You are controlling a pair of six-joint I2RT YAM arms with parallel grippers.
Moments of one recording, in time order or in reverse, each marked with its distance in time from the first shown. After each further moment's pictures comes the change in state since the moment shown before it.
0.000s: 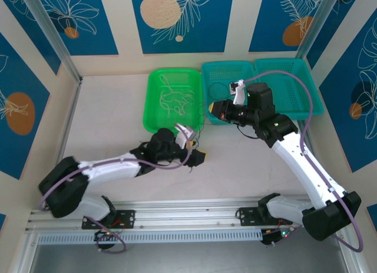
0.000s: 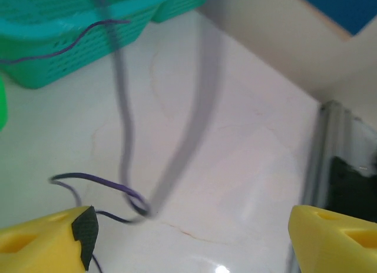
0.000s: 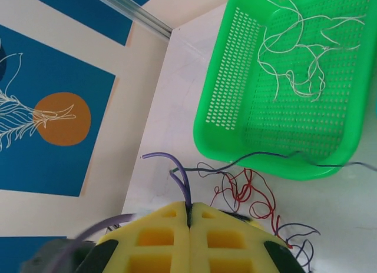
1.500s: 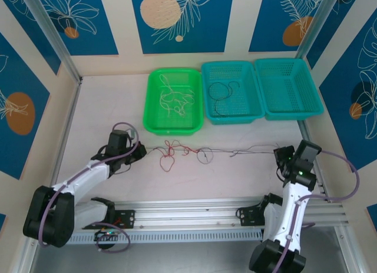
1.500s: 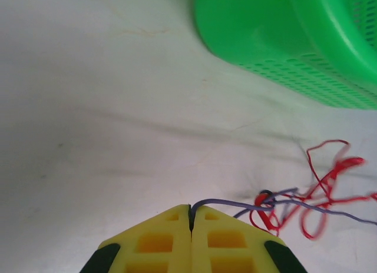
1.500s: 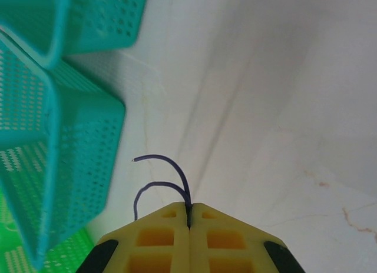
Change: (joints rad) left arm 0.601 -0.338 -0.273 -0.466 -0.039 -0.355; right arm -0.941 -0.536 -0.664 -0.183 0.154 0.161
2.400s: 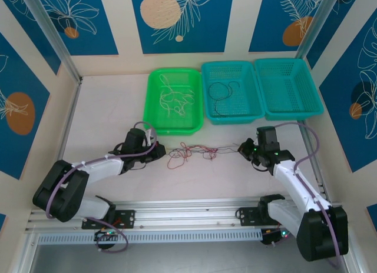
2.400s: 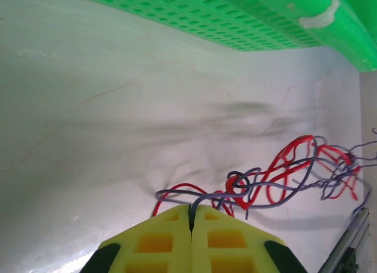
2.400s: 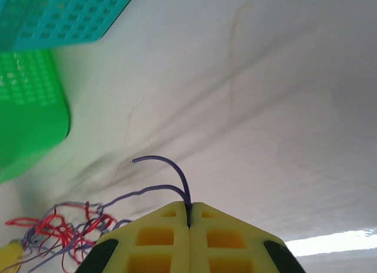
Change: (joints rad) left arm -0.198 0.247 0.038 0.303 0.172 -0.106; right arm 0.647 0.321 -0.016 0.217 0.075 -0.063
